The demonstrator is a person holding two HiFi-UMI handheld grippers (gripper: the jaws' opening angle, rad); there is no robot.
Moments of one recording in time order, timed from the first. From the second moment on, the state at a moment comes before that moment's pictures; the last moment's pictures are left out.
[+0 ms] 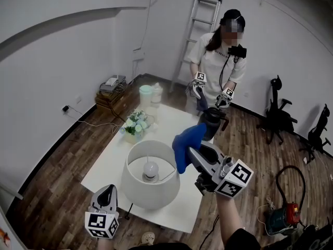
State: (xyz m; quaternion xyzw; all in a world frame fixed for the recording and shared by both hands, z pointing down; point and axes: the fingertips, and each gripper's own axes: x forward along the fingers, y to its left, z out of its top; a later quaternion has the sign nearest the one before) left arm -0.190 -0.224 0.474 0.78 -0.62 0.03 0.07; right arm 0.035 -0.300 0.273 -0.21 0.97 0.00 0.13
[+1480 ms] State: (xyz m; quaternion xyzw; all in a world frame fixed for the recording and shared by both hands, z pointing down) left arm -0.198 -0.268 0.478 0.79 -0.61 0.02 0.06; right arm -0.056 -0.372 0.329 0.01 0.99 -0.09 -0.07
